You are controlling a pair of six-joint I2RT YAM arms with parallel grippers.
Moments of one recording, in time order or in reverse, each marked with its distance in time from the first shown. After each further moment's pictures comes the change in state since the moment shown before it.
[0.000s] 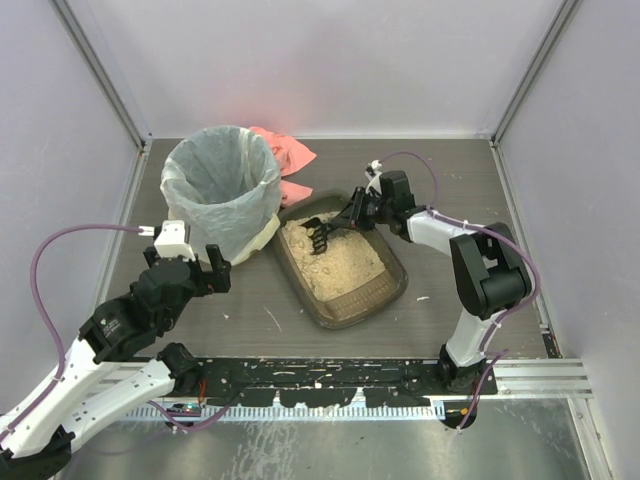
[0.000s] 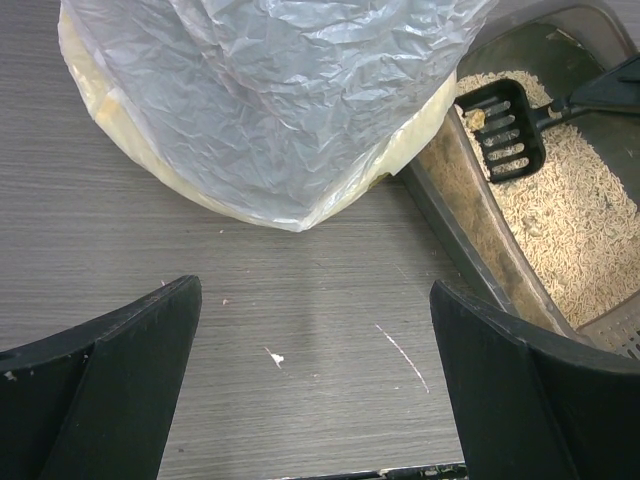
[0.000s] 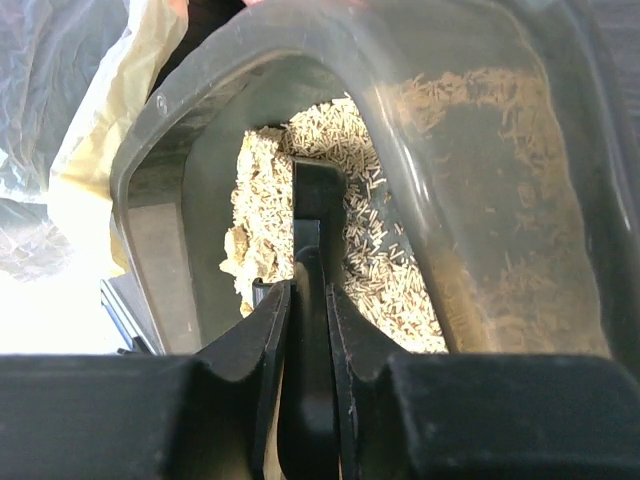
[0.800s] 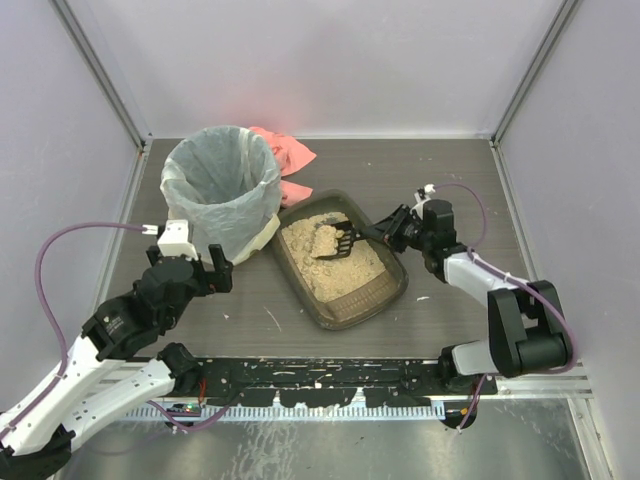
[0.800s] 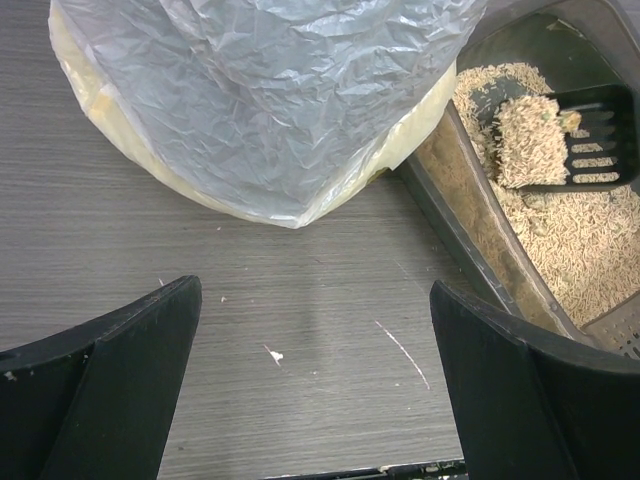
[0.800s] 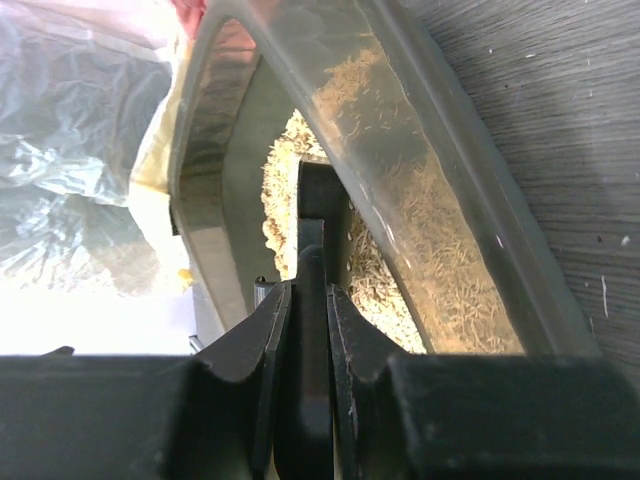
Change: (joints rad) left arm 0.000 0.016 0.000 0.001 0.006 0.001; right arm -0.144 -0.385 -0.414 0.168 0.053 0.280
